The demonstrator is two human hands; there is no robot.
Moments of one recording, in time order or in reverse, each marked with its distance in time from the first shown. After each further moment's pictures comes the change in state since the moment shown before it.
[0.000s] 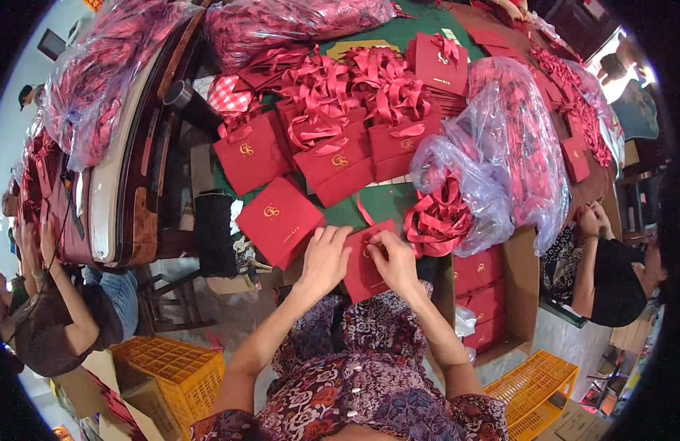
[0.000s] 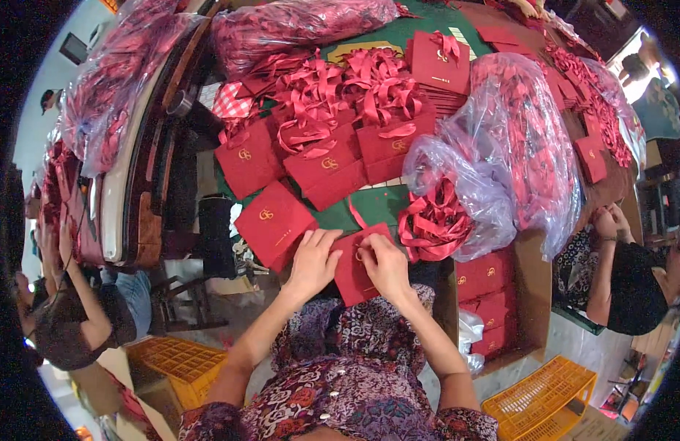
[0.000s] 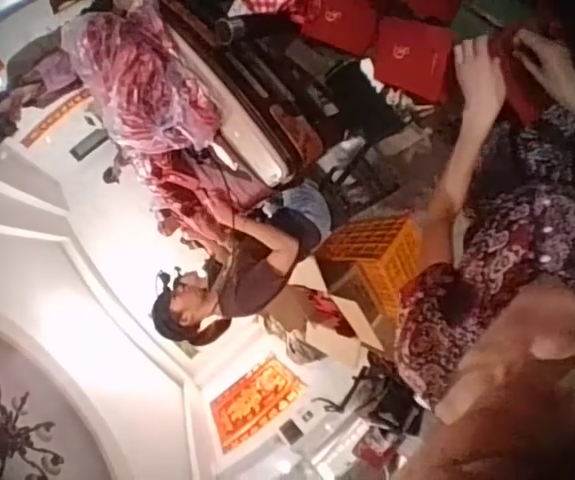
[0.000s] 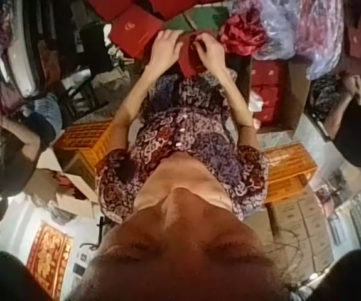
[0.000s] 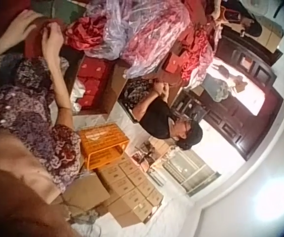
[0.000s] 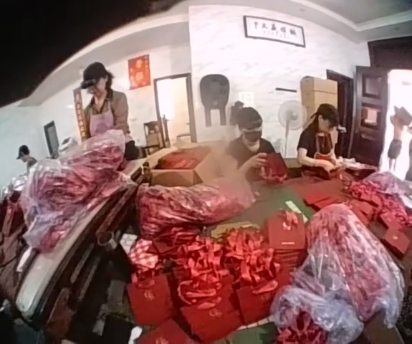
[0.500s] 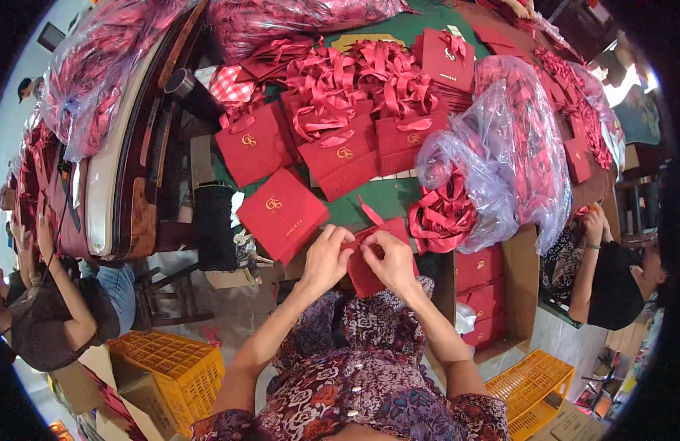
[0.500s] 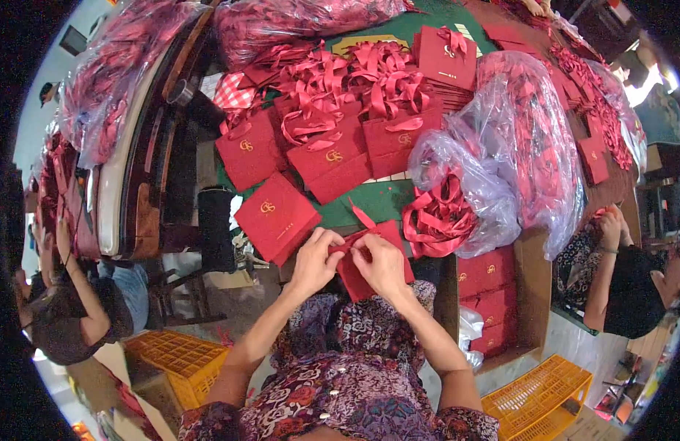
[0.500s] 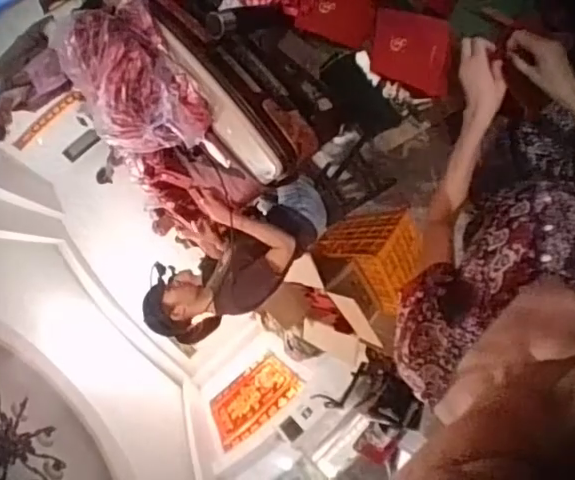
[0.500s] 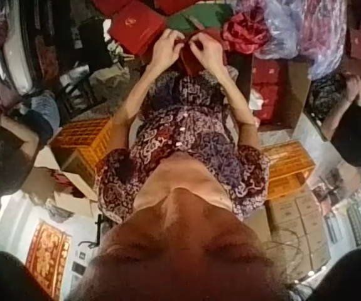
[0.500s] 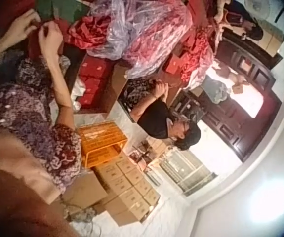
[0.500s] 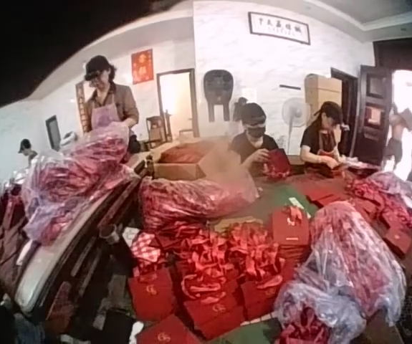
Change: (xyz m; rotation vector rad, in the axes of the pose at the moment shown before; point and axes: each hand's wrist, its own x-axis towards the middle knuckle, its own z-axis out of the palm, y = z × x) left_hand -0.012 -0.007 0.006 -0.303 -0.043 -0.178; right_hand -0.003 -0.006 0.015 -0.107 -0.034 -0.053
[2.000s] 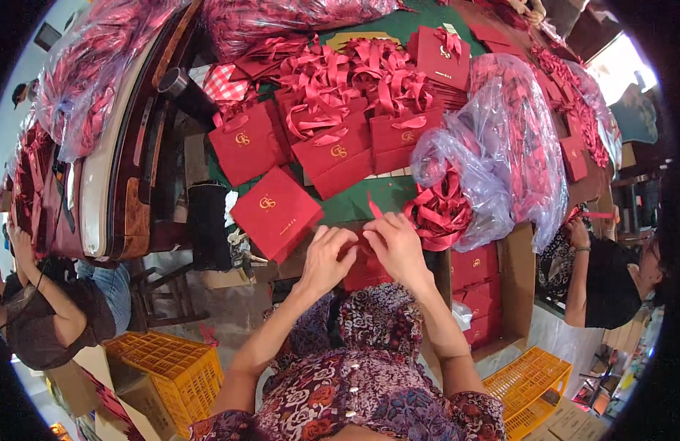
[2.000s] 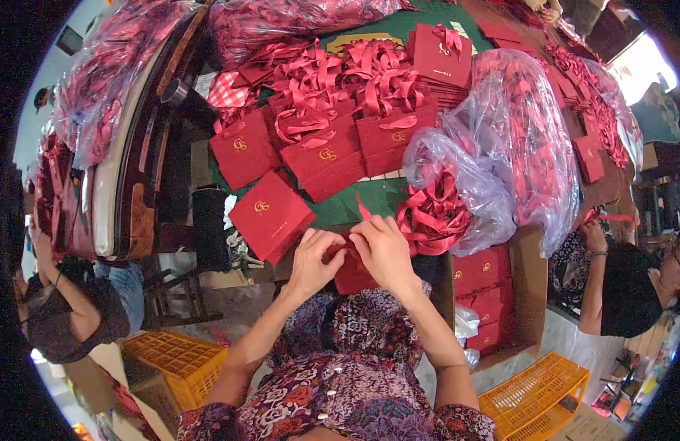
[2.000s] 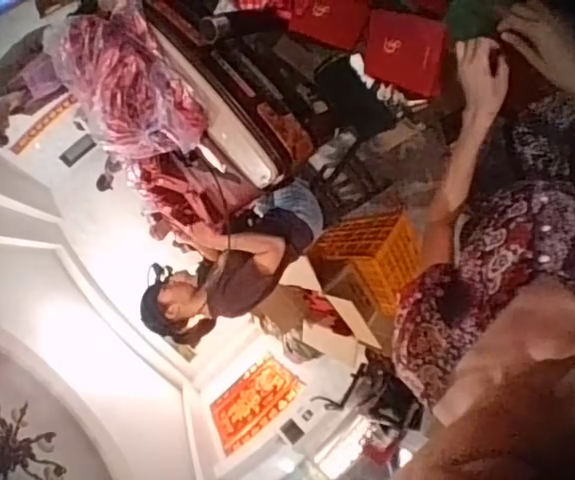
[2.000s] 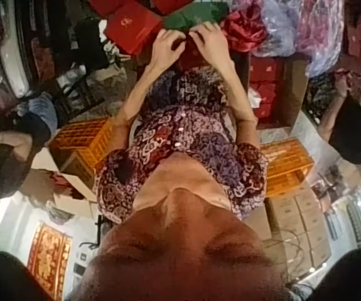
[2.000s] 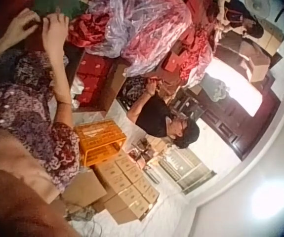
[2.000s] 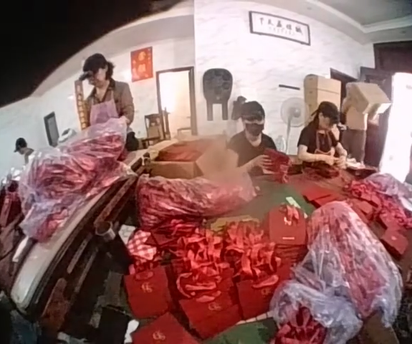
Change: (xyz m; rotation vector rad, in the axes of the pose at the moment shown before) left_hand 0.003 0.011 0.003 0.025 0.142 0.202; right_hand 0.029 -0.024 -0.043 -0.087 -0.030 -0.194
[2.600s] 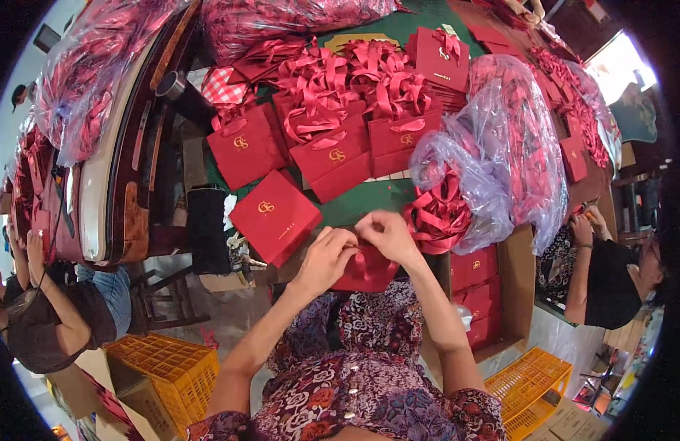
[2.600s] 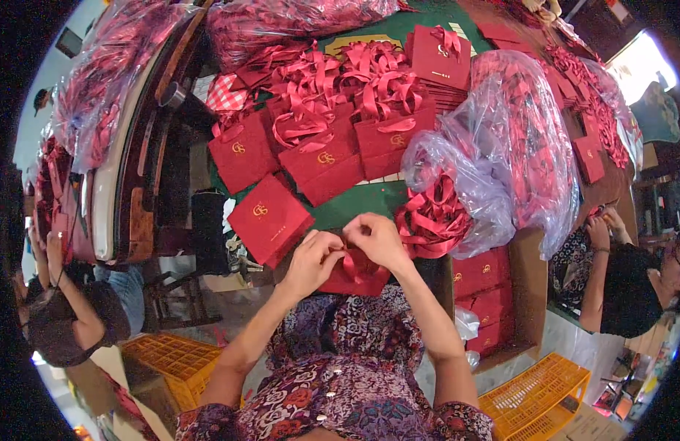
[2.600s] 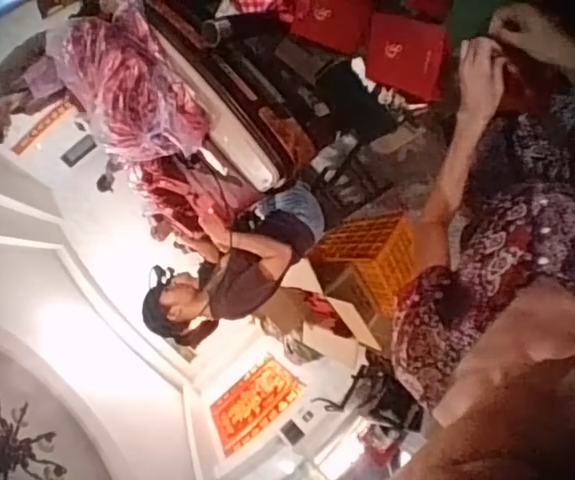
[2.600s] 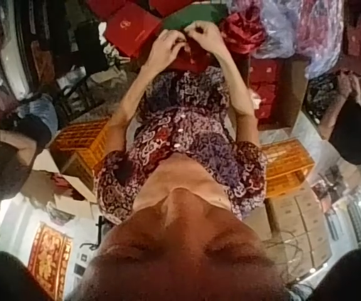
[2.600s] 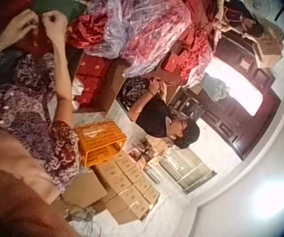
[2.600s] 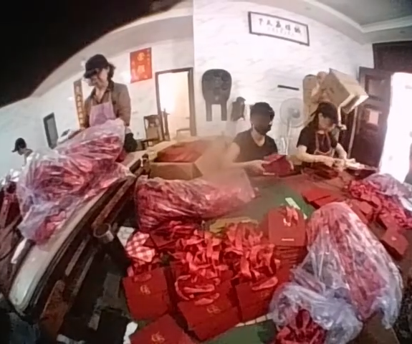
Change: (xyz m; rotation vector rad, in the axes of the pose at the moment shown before) left_hand 0.007 0.003 -0.008 -0.058 -0.102 0.116; right_hand 0.014 0.049 0.032 0.532 -0.199 0.361
